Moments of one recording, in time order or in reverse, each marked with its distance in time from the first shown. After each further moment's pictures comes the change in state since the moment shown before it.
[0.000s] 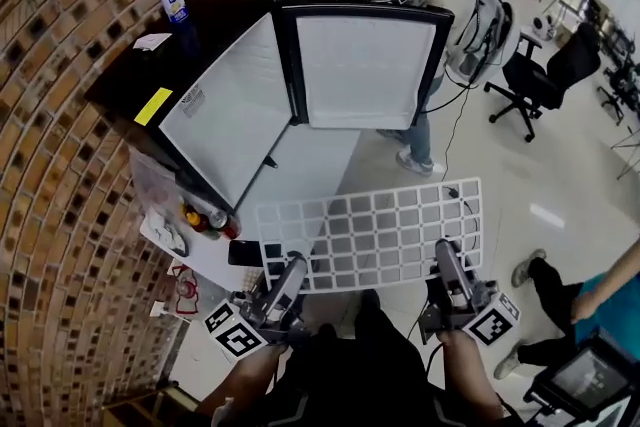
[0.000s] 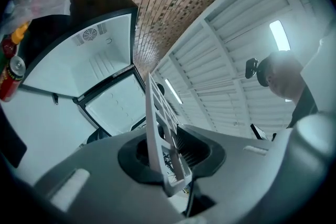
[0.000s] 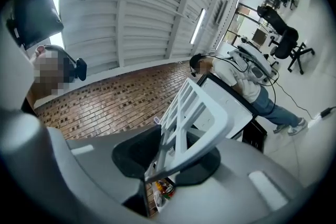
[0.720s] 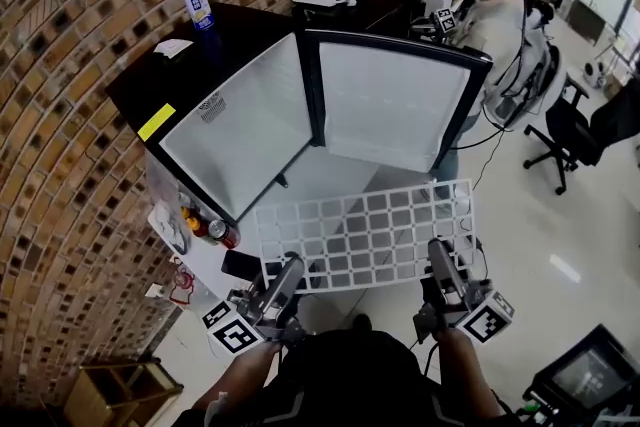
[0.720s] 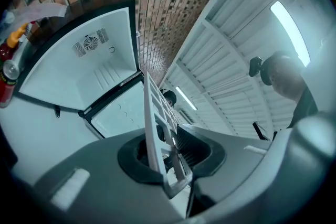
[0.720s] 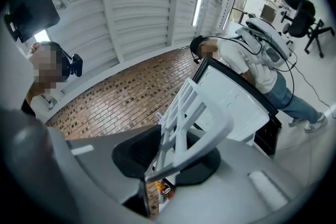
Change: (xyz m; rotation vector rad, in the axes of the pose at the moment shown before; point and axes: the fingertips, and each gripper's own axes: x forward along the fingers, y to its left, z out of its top) left arm 0.072 0.034 0.006 0.090 -0.104 0.164; right arm 0.095 -0.077 0.047 0.070 0.131 0.151
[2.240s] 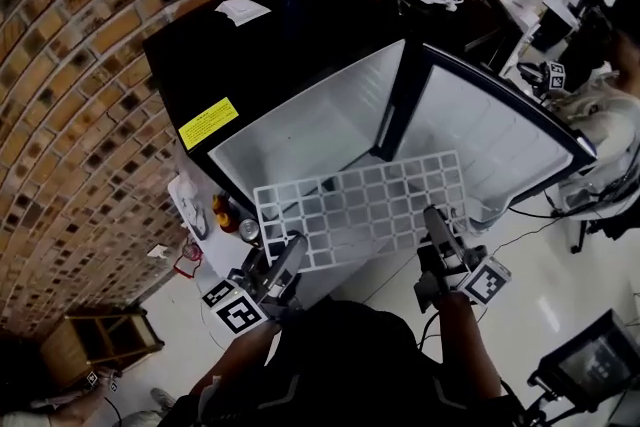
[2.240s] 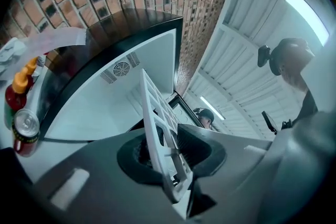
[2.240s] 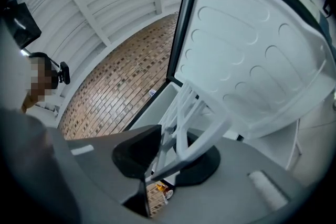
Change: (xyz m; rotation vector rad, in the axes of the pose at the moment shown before) left arm -0.004 0.135 0.089 0.004 -0.116 0.278; right arm 0.222 -0.062 -0.079 0.150 0.322 0.131
